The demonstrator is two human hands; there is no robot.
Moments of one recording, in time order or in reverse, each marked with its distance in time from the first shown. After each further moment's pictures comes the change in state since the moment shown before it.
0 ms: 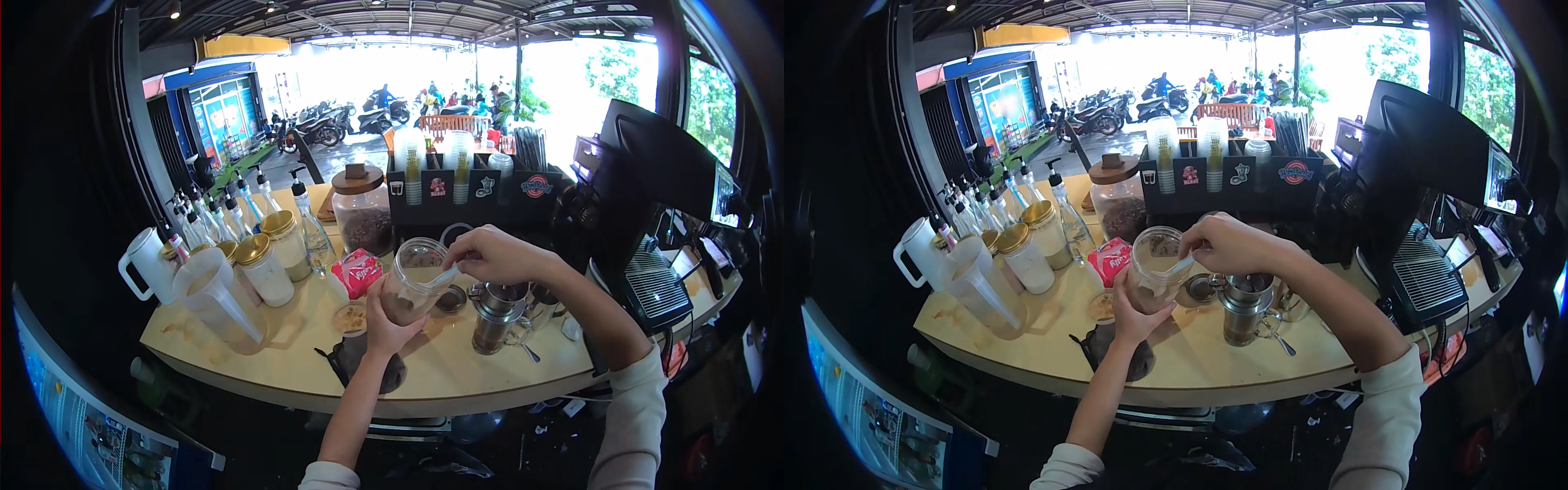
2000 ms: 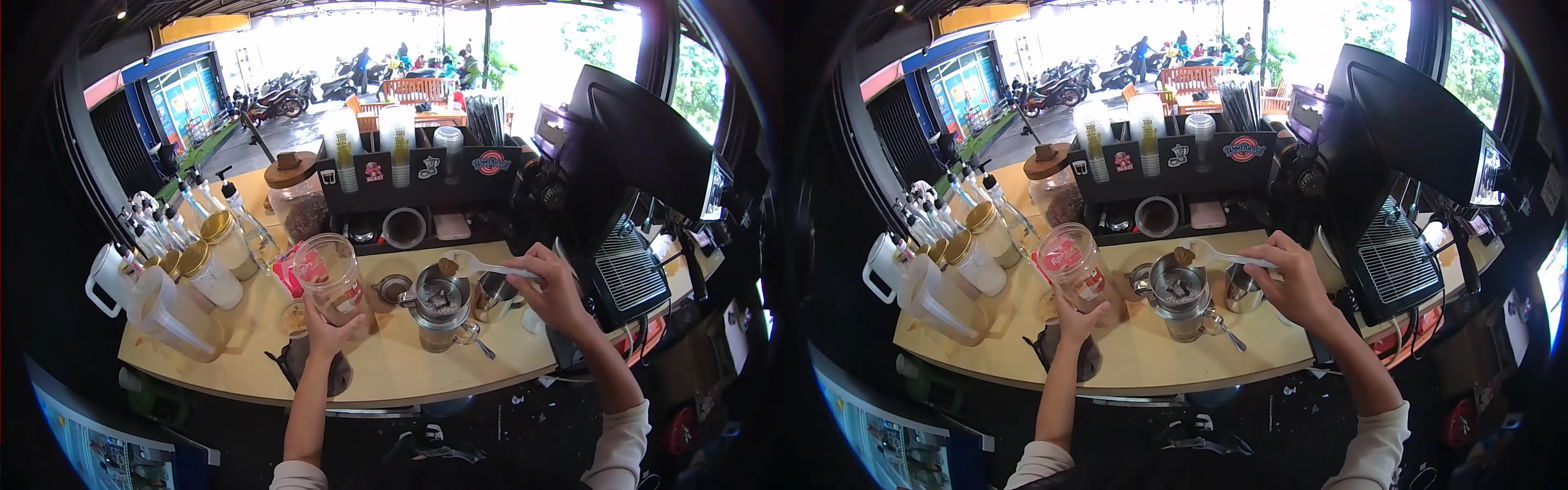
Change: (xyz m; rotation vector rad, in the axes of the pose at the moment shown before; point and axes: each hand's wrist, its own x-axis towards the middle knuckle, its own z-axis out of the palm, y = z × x) left_hand -0.003 -0.016 0.010 -0.278 -0.056 -0.294; right_hand -0.149 0.042 -0.013 -0.032 0.562 0.345
